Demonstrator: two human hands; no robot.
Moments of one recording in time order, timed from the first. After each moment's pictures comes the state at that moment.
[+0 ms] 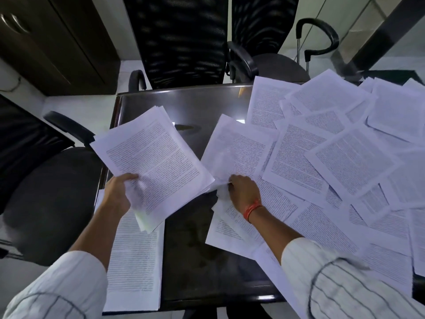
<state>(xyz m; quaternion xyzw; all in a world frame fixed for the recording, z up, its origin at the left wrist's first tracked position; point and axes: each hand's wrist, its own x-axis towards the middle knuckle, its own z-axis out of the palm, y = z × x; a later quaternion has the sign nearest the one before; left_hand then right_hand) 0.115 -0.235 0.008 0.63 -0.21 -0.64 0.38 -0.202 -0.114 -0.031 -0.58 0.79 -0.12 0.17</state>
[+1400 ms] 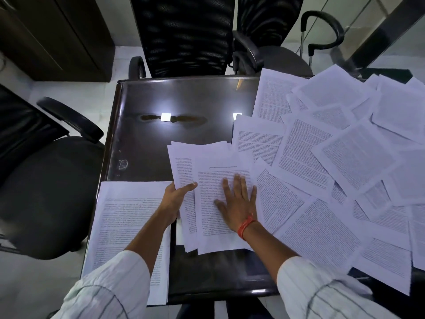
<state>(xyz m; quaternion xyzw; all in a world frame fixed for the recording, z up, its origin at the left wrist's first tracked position) 0.035 -0.171 -0.032 0.58 -0.35 -0.71 0.20 -0.145 -0.076 -0.061 -0.59 0.78 0.09 0.19</state>
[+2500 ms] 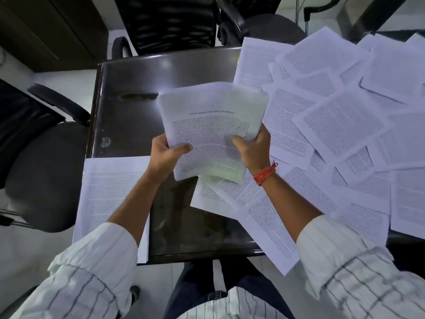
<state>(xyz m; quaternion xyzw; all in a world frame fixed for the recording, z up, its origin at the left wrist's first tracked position) -0.026 -0.151 0.061 0.42 -0.57 -0.62 0.34 -0.237 -0.079 0.065 -0.35 0.66 -0.58 0.31</state>
